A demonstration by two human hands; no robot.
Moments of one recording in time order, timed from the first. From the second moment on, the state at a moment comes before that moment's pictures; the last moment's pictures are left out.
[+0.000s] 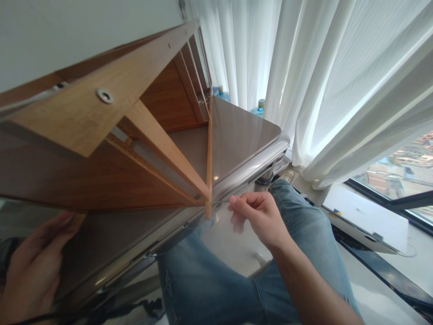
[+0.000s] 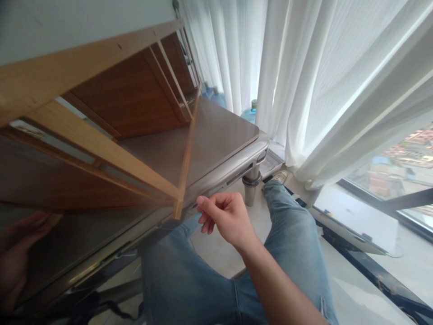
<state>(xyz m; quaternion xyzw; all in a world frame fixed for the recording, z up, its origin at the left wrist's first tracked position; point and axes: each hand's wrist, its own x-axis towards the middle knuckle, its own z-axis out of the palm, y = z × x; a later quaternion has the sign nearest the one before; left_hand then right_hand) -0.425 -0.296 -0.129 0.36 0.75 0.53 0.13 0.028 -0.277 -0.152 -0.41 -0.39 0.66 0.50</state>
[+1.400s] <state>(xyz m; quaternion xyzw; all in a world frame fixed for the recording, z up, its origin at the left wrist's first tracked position) -0.413 -0.295 -0.119 0.35 0.73 0.57 0.13 0.020 -0.279 -0.150 -0.41 -0.41 0.61 0.54</state>
